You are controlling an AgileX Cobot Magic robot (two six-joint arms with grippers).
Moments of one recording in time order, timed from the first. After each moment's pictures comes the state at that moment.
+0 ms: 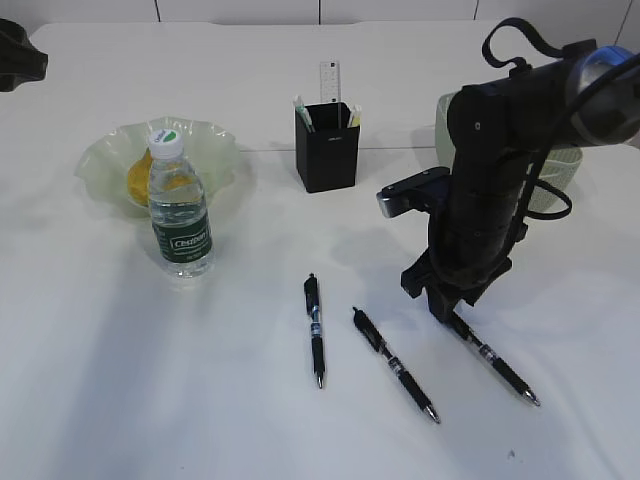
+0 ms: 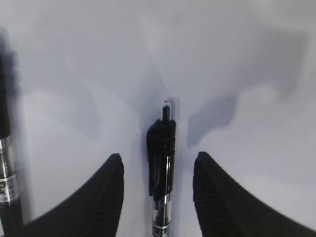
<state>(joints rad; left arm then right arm) -0.11 1.52 -1.14 0.15 0.25 0.00 0.34 2.08 -1.43 -0.02 0.98 -0.15</state>
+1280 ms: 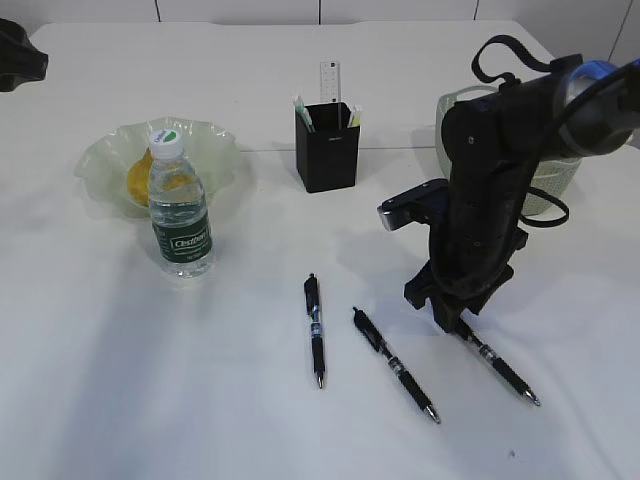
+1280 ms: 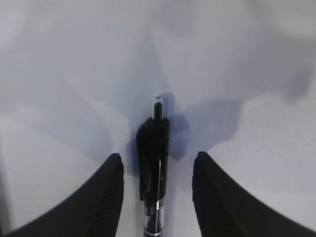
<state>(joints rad) -0.11 1.52 -1.14 0.15 0.25 0.00 0.34 2.12 -1.43 -0.06 0.99 -0.14</state>
